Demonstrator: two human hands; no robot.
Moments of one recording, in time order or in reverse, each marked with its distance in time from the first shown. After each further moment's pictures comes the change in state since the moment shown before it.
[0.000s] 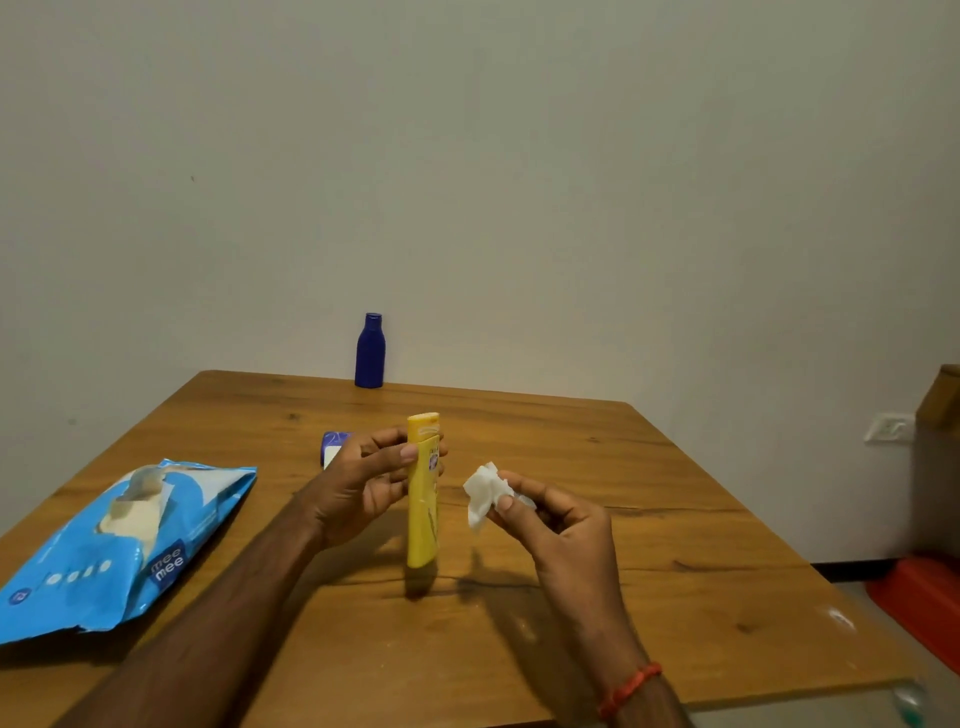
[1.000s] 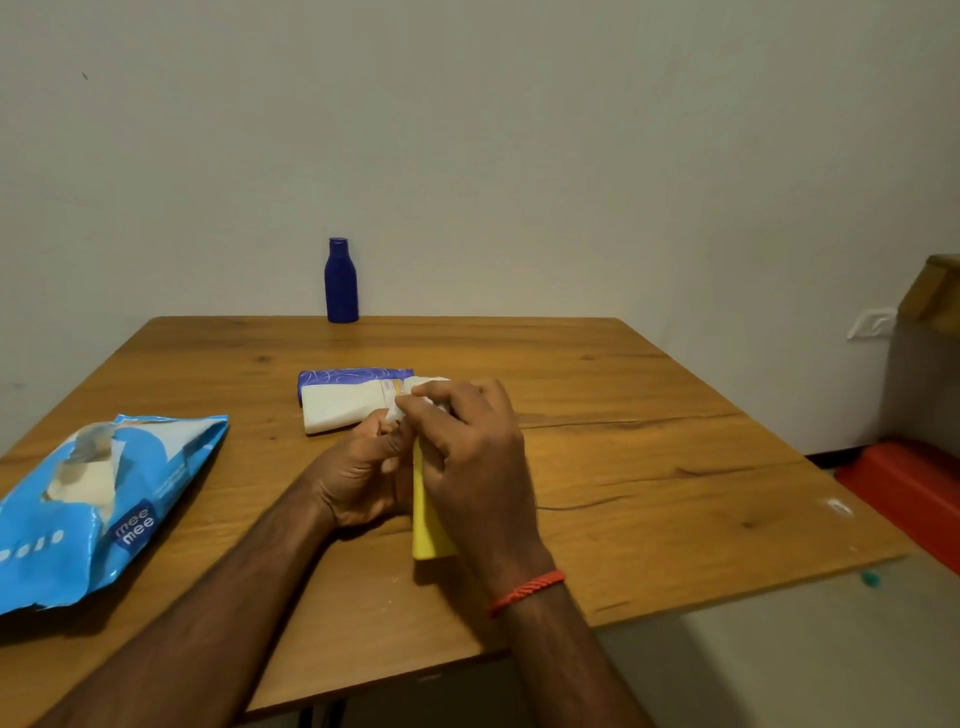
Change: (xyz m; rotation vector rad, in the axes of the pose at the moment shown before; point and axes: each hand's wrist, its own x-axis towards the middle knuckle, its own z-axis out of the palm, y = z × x) left_hand -0.015 -0.039 0.009 -0.259 -0.232 -0.146; right_hand 0.001 0.015 0.074 -0.909 0.084 -0.669
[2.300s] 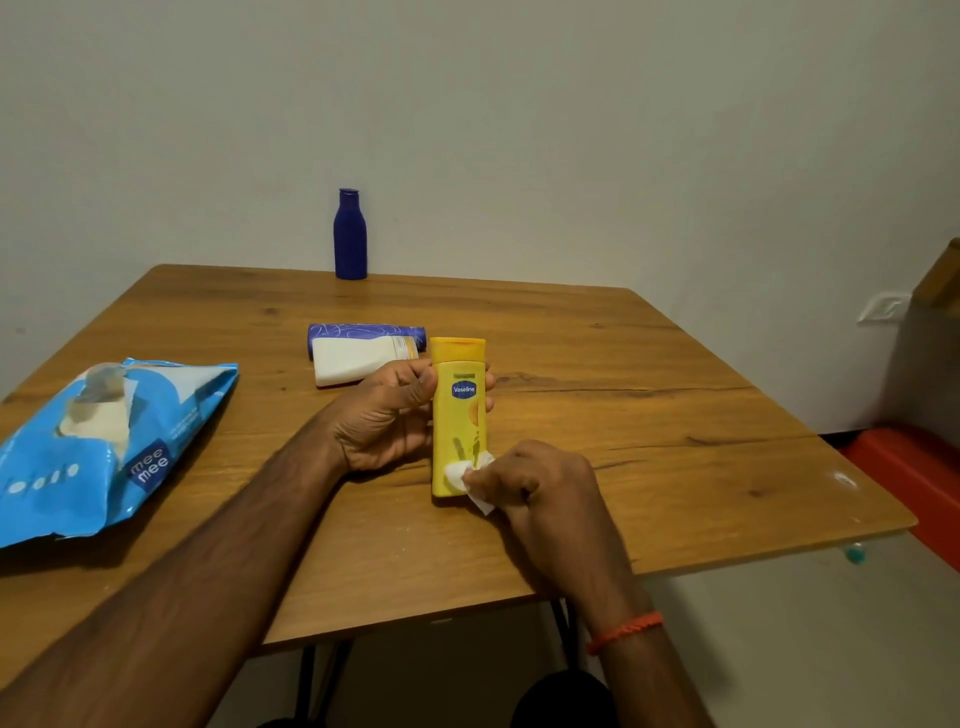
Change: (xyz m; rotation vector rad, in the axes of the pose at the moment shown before) left_hand 0.011 0.004 -0.016 0.050 -0.044 -0.102; right_hand -0.064 0.045 -0.031 0.072 -0.429 0.183
